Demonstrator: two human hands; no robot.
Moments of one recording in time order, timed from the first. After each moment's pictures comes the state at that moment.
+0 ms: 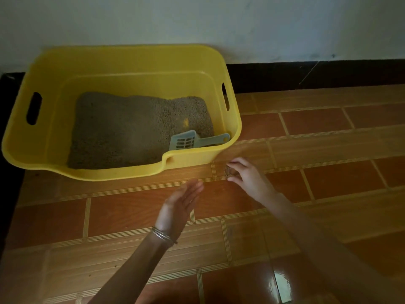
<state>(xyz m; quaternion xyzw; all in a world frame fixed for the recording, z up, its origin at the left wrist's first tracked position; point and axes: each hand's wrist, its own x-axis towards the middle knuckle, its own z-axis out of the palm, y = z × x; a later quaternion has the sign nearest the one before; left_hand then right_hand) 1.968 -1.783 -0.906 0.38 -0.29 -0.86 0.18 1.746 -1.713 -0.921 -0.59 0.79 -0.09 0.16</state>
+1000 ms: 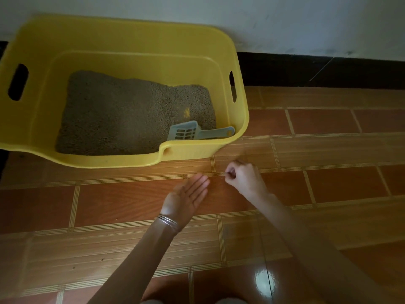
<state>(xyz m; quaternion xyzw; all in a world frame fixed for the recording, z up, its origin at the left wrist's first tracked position) 1.938 -1.784 -0.930 0.41 -0.05 -0.89 0.18 1.756 -1.724 -0.940 -0.55 0.81 -0.12 0.15</state>
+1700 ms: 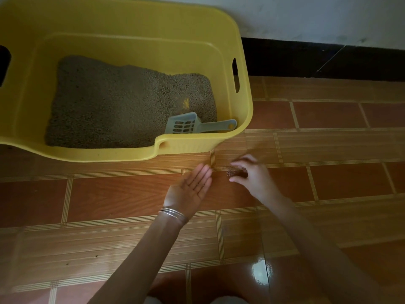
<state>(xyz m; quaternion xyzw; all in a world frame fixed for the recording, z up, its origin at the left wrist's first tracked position) 1.923 -1.784 -0.930 0.41 0.07 -0.89 0.19 1.740 -1.702 -0.943 -0.52 0.81 -0.17 0.22</state>
